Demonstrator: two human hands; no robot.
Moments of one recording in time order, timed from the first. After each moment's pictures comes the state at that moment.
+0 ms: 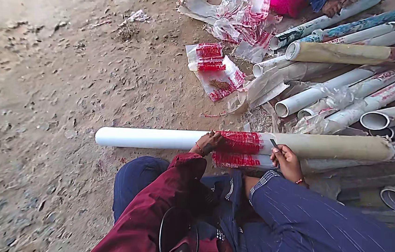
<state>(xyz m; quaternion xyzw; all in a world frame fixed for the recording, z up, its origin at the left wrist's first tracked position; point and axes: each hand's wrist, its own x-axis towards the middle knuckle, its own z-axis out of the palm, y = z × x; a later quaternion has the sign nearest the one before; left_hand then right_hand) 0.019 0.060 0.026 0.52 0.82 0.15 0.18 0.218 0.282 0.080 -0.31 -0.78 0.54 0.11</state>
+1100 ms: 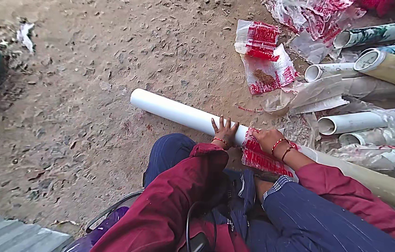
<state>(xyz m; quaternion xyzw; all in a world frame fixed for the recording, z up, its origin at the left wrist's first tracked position) -0.001 0.021 0.013 0.21 0.89 0.12 0.39 0.031 0.174 0.101 0.12 -0.88 -0.09 -0.44</state>
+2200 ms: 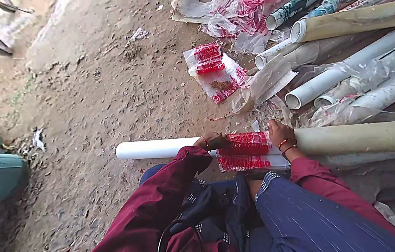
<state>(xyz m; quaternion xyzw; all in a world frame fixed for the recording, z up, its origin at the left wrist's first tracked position) -0.021 0.100 0.061 0.48 0.78 -0.05 0.40 0.119 0.332 0.041 -0.26 -0.94 0.18 -0.10</state>
